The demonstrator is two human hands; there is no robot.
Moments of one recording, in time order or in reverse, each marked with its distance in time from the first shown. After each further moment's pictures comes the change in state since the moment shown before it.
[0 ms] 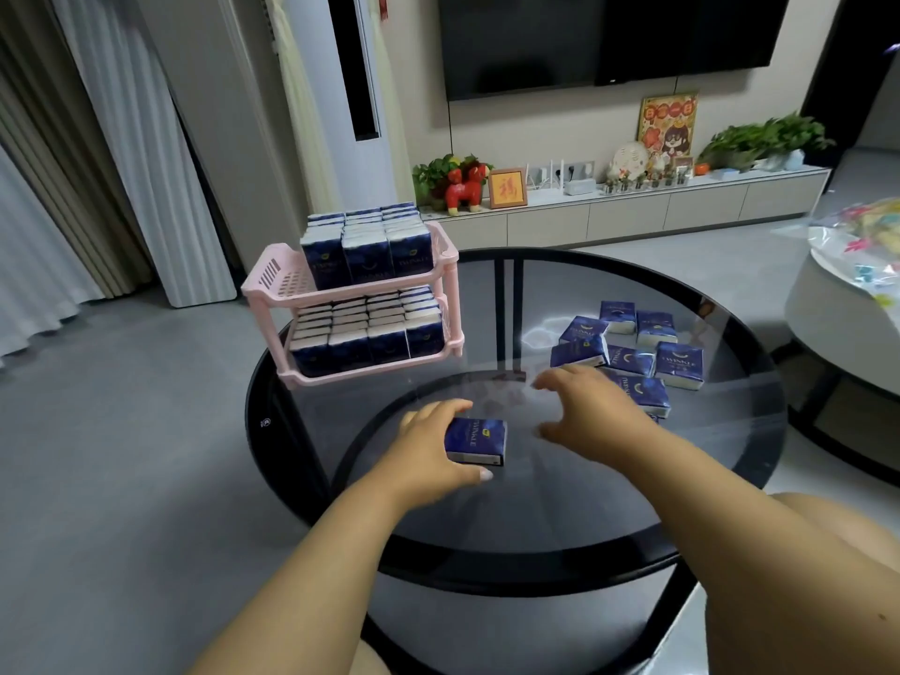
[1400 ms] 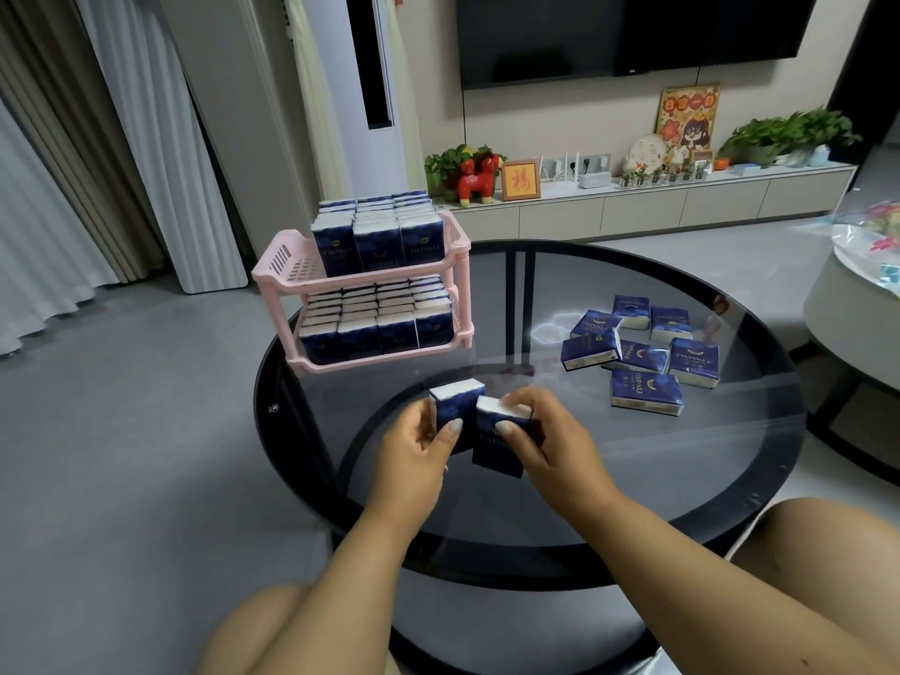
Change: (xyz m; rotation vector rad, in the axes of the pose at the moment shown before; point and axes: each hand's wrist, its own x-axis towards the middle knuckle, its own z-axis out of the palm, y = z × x) left_hand -0.026 -0.002 0.022 -0.697 0.429 -0.010; right_hand -0.017 -0.021 0.076 0.753 0.333 -0.216
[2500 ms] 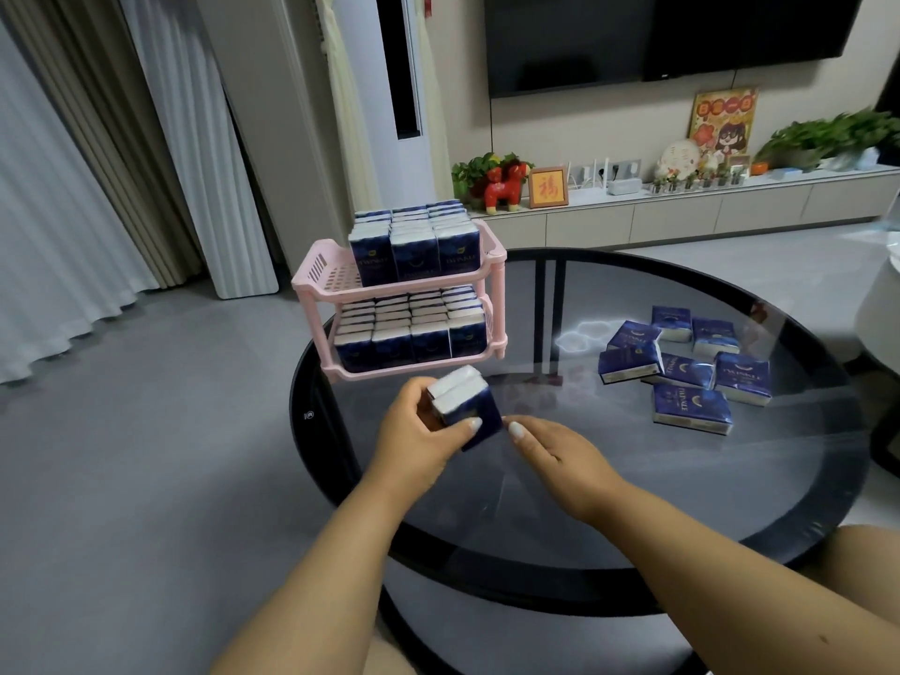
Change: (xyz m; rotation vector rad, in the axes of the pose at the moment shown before) left_hand 0.032 0.014 -0.036 0.162 0.031 0.007; right_hand 0.023 -0.004 0.014 -0.137 -0.365 0.092
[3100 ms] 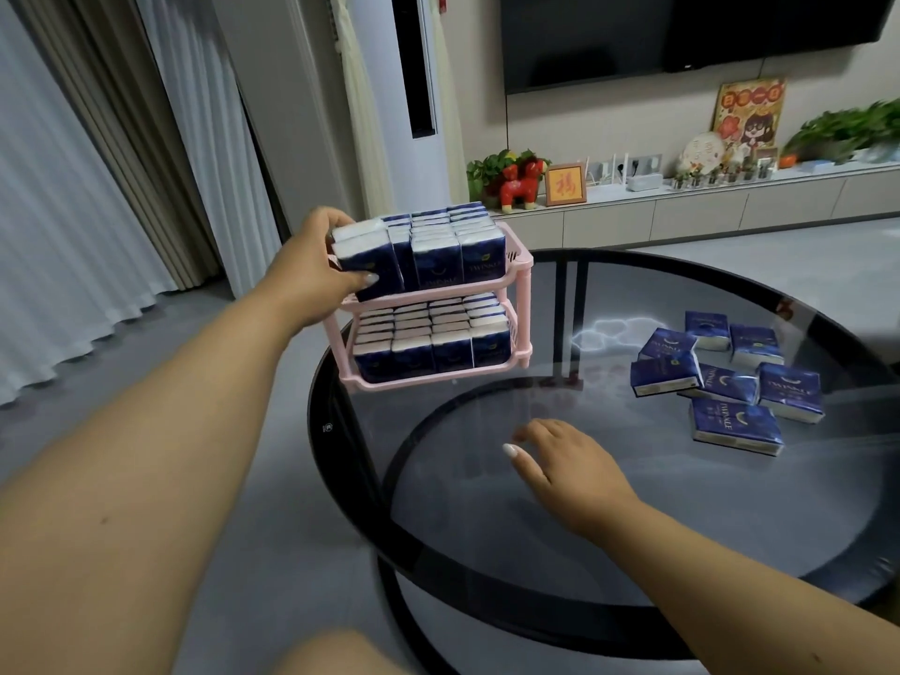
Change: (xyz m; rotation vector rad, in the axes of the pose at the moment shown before) left_hand 0.126 0.098 -0.131 0.490 0.084 0.129; right_hand 0.027 -0.002 0.019 -0.419 0.047 -0.019
